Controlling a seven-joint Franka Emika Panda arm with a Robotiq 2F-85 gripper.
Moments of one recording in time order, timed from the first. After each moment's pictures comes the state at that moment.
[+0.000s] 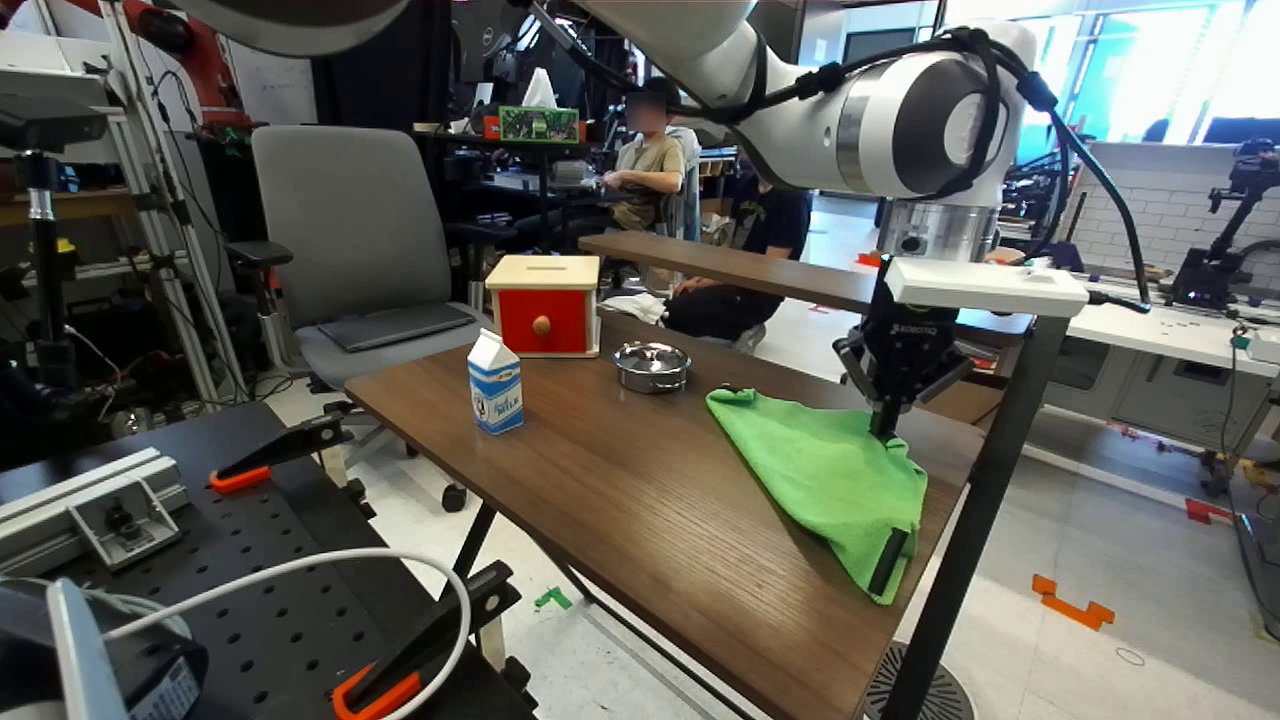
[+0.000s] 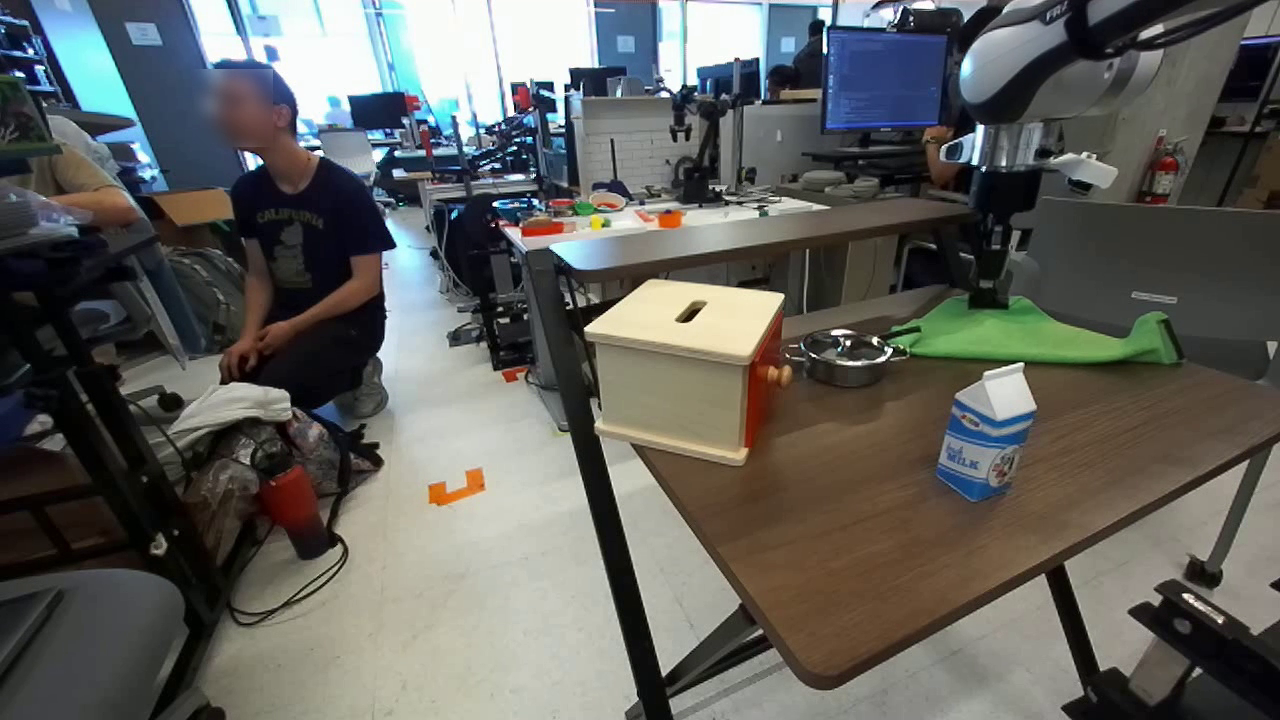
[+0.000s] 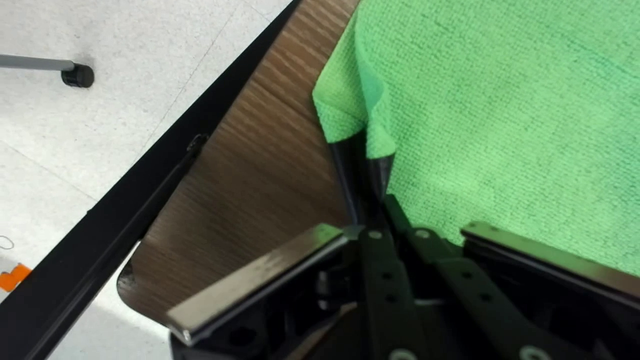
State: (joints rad) arm -0.25 1.34 0.00 -0.62 -0.05 1.92 -0.95
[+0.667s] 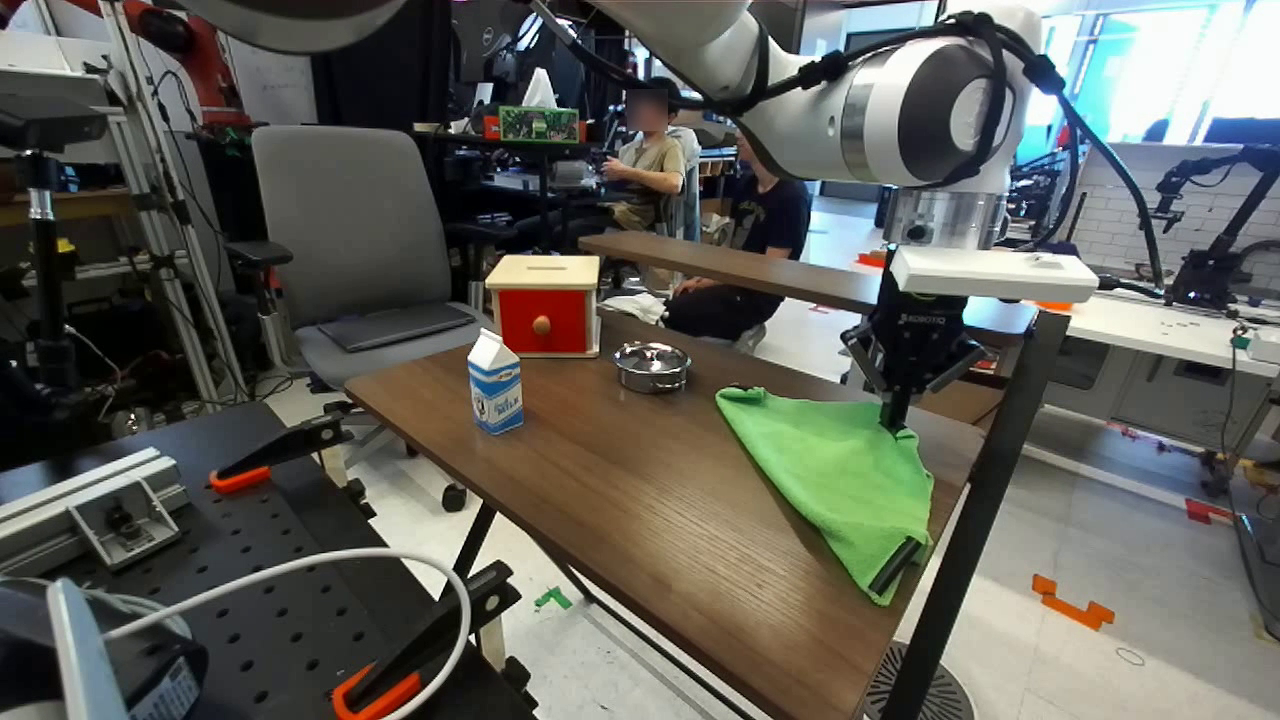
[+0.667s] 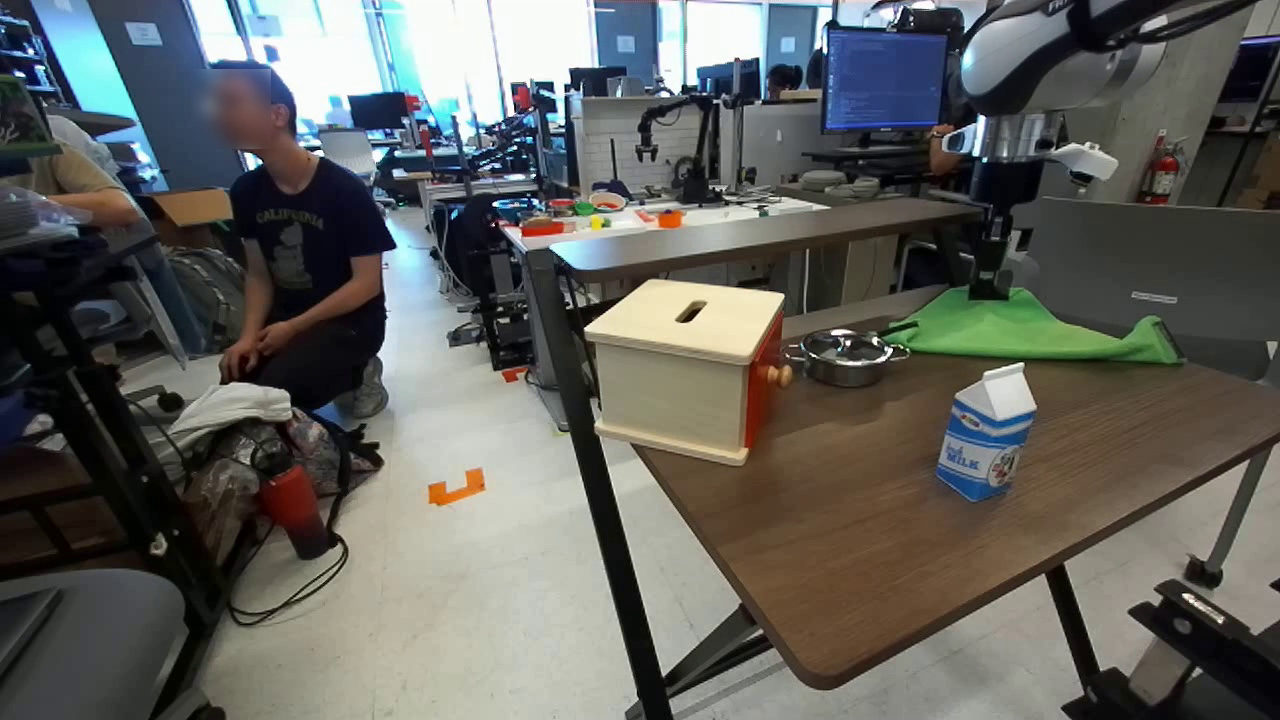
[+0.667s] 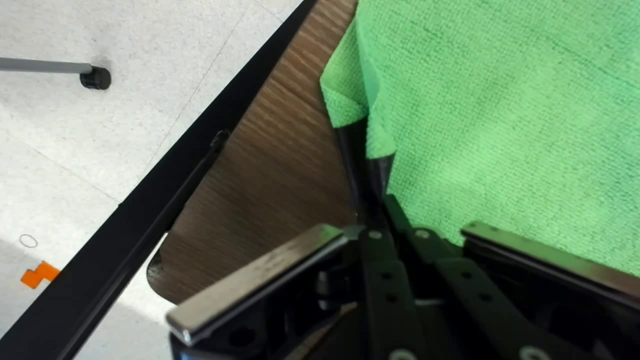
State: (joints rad) arm -0.25 1.34 -0.01 -0.61 -0.05 1.93 -0.92
